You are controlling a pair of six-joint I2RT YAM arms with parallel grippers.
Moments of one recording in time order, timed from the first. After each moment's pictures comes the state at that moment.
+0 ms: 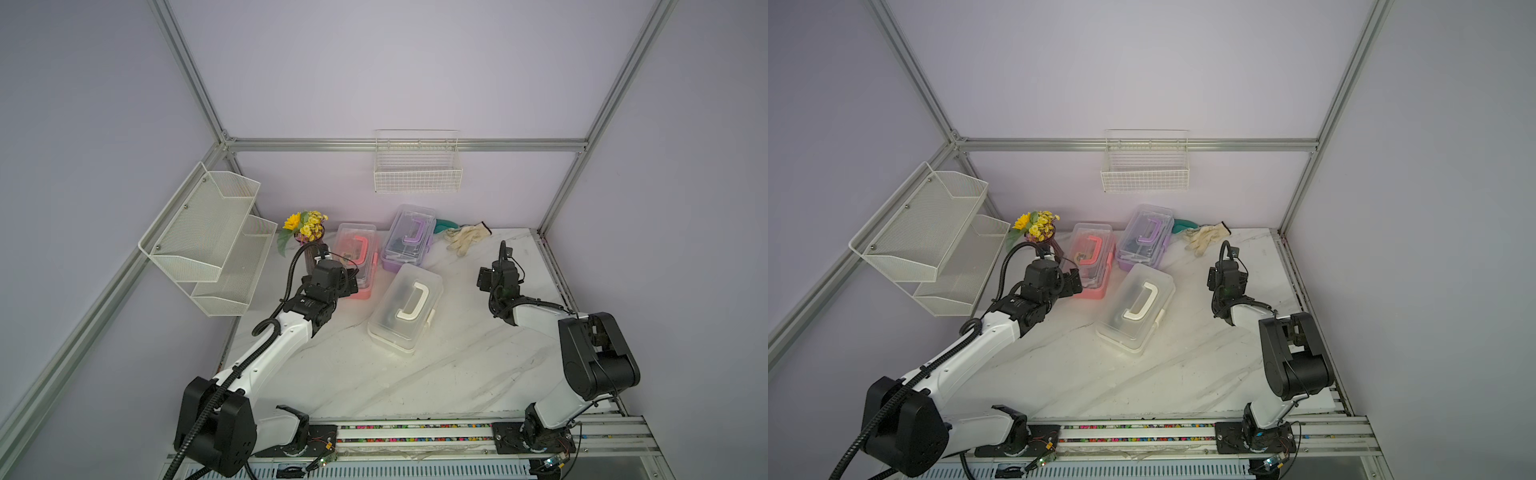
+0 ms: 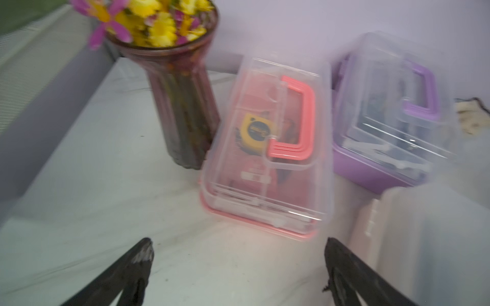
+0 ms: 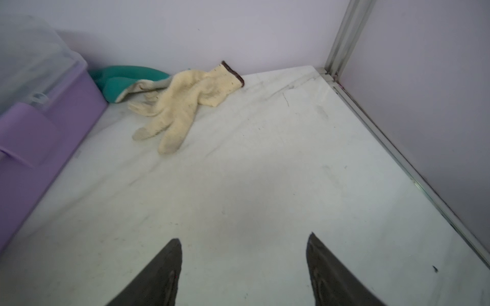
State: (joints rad) left arm -0.34 1.26 0.91 -0.25 -0.48 -0.32; right arm 0.15 1.65 0.77 0.36 0.42 0.17
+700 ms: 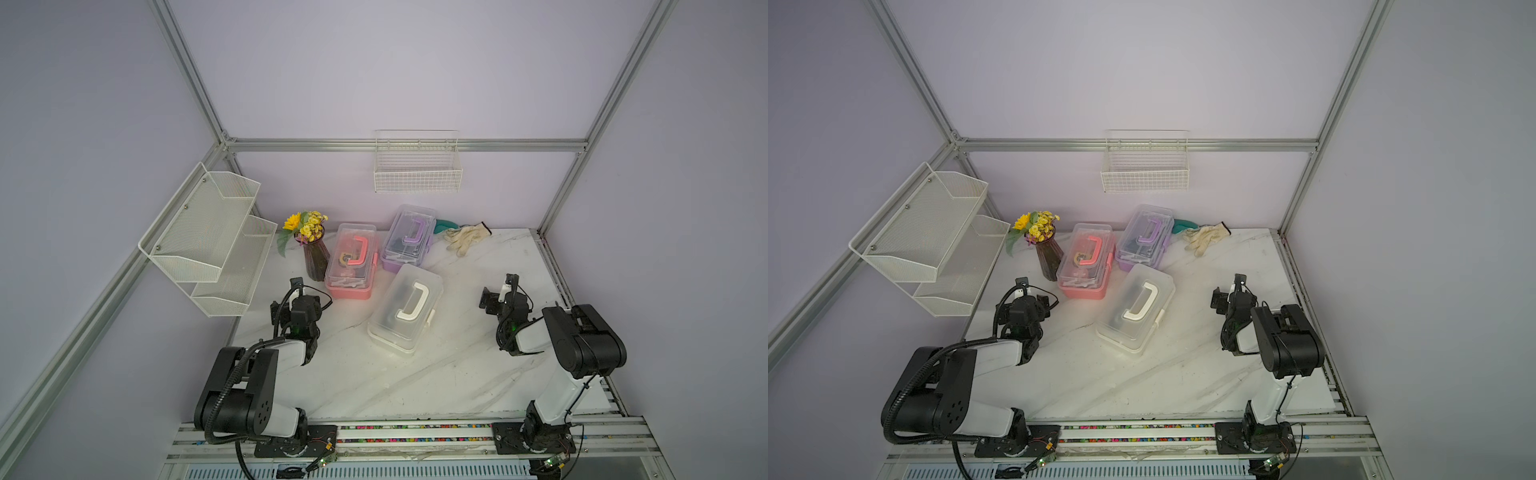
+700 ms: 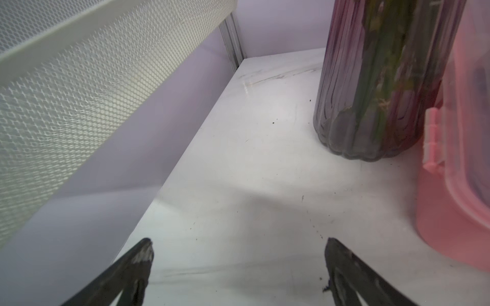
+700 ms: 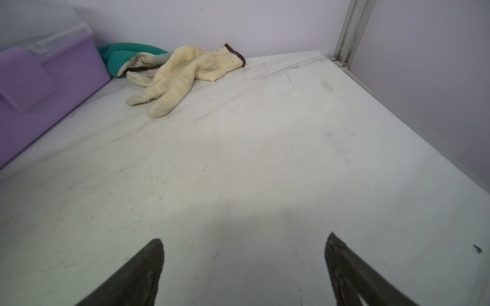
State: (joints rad) left arm -0.07 1.46 0.41 0.65 -0.59 0.10; right arm 0.06 1.79 0.46 1.00 0.22 0.10
